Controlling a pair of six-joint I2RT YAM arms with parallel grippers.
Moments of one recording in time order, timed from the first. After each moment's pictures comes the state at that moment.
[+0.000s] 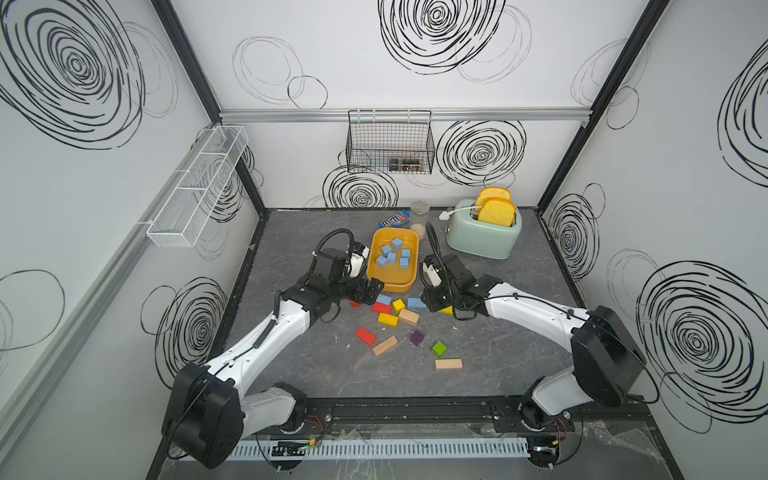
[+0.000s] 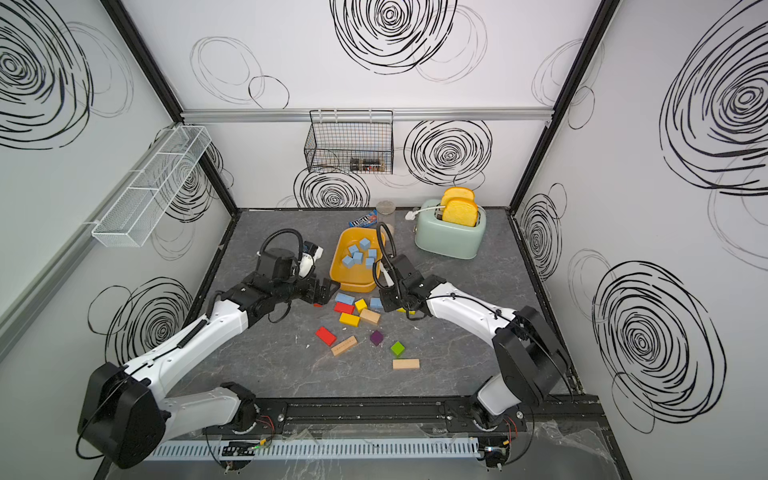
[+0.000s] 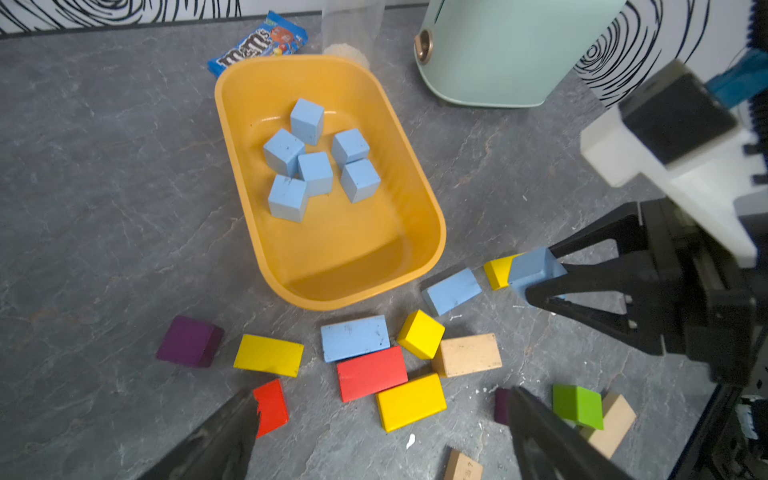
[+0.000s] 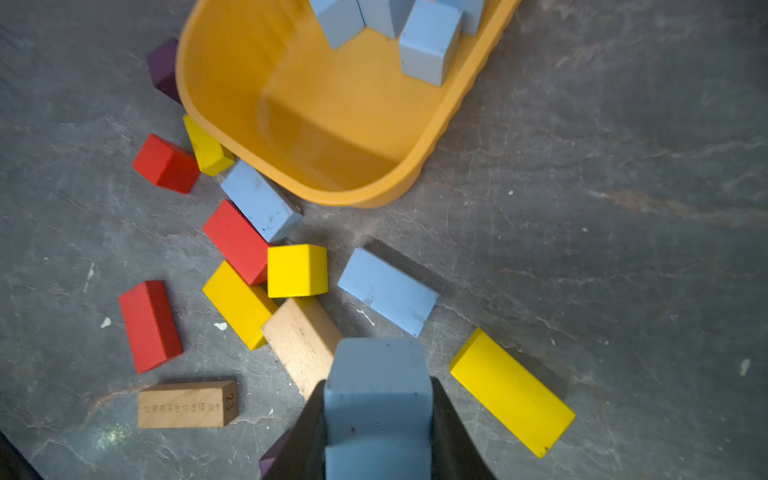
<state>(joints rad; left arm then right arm) -0.39 1.23 0.87 -0.32 0.26 -0.13 0.72 1.51 0.99 -0.40 -0.04 0.31</state>
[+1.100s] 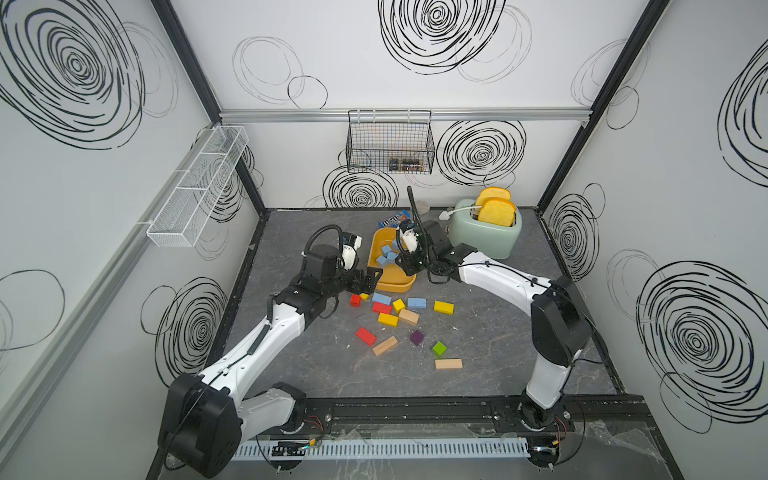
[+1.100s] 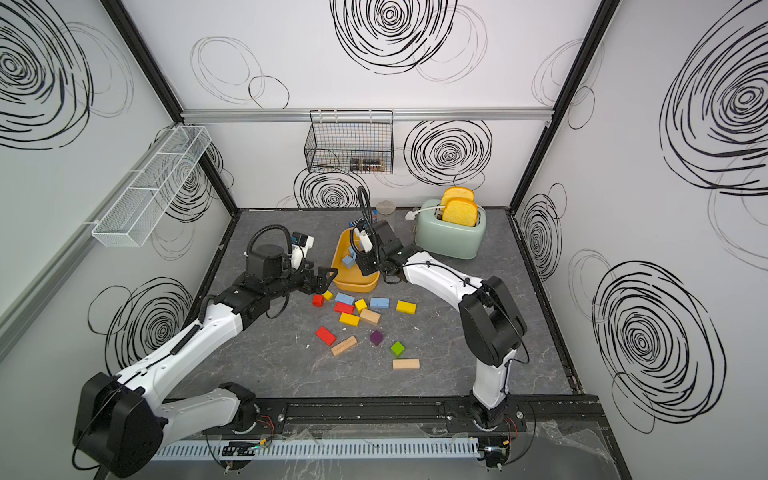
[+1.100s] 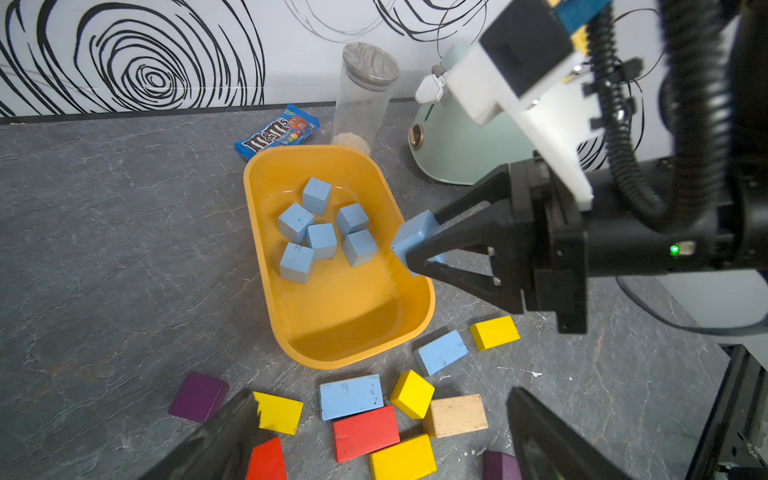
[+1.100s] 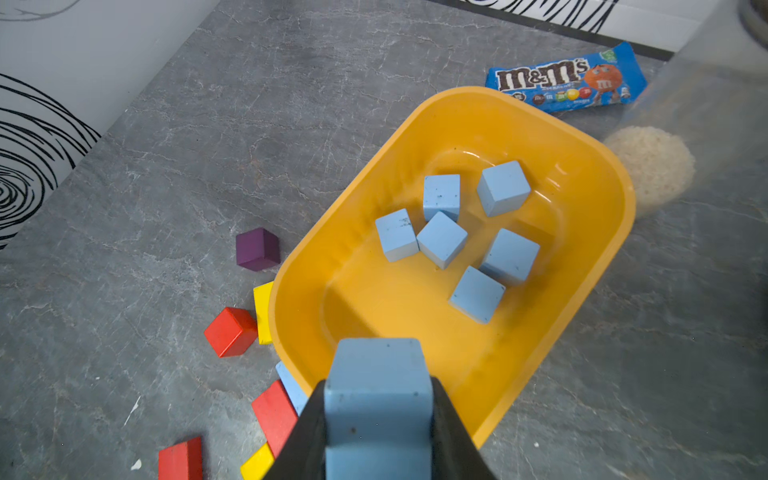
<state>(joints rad) -0.35 1.17 0.83 -0.19 0.28 -0.20 0.69 1.85 1.43 -0.33 -0.10 0.17</state>
